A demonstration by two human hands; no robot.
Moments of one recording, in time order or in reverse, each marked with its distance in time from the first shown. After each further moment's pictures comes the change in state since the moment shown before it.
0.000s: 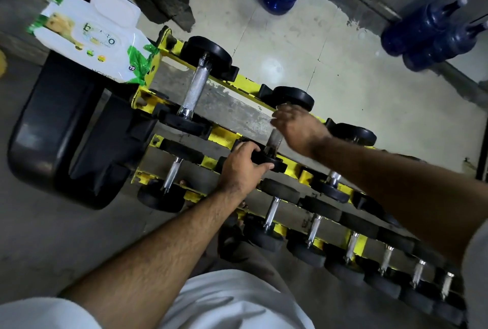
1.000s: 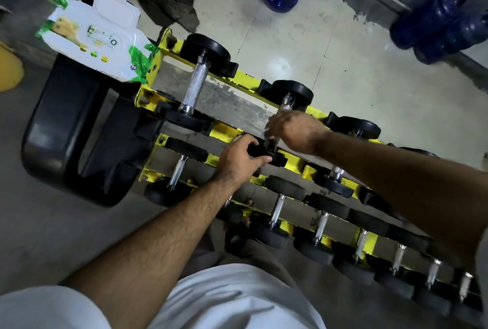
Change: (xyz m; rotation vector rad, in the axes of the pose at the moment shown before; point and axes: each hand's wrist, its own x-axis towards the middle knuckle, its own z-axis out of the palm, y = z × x) left_hand 0.012 -0.017 0.003 -0.038 -0.008 0.042; right_hand -0.011 -0.007 -0.002 0.163 0.042 -0.197
